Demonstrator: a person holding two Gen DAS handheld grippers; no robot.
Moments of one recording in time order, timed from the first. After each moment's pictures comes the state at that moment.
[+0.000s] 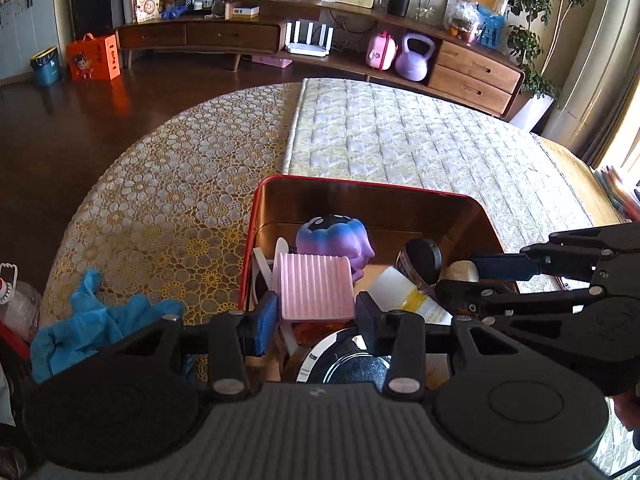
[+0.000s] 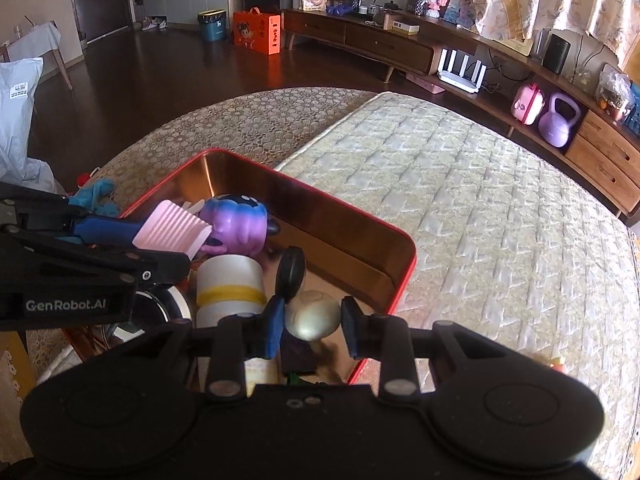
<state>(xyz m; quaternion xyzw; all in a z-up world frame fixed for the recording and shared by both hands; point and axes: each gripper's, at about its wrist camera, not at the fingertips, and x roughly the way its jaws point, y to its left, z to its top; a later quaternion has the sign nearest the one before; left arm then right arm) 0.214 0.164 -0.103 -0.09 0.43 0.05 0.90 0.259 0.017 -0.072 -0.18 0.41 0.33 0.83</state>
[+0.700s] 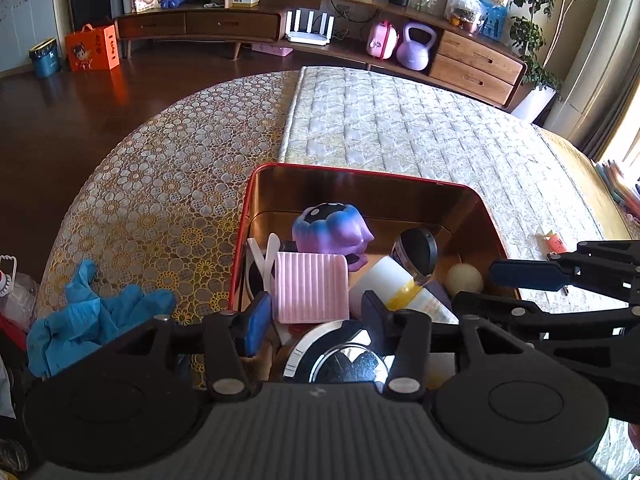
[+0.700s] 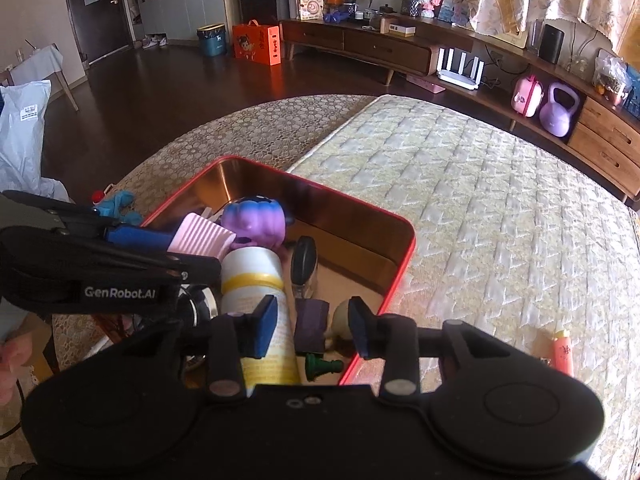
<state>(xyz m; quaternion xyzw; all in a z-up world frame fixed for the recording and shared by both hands) 0.214 0.159 -0.103 -0.09 0.44 0.04 0.89 0.243 -0.008 -0.056 -0.13 0.41 0.34 0.84</state>
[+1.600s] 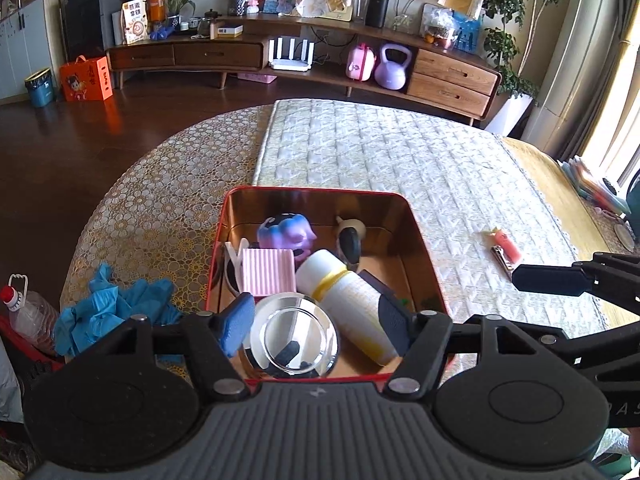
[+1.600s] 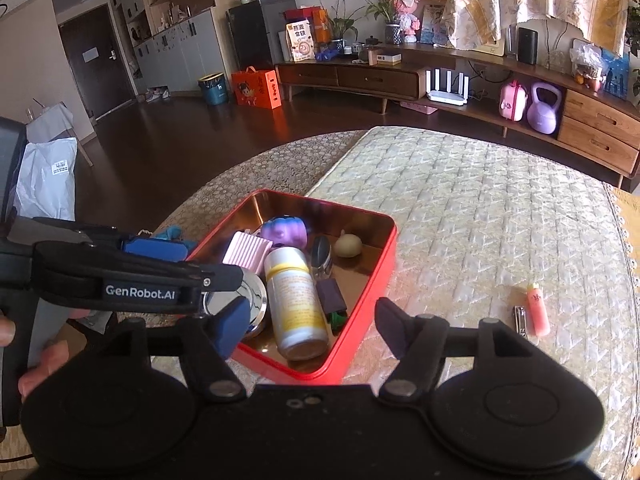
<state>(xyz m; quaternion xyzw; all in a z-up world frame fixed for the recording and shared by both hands) 0.163 0.121 -0.051 -0.07 0.41 0.03 0.91 0.183 -0.067 -0.006 -0.06 0.38 0.34 0.86</state>
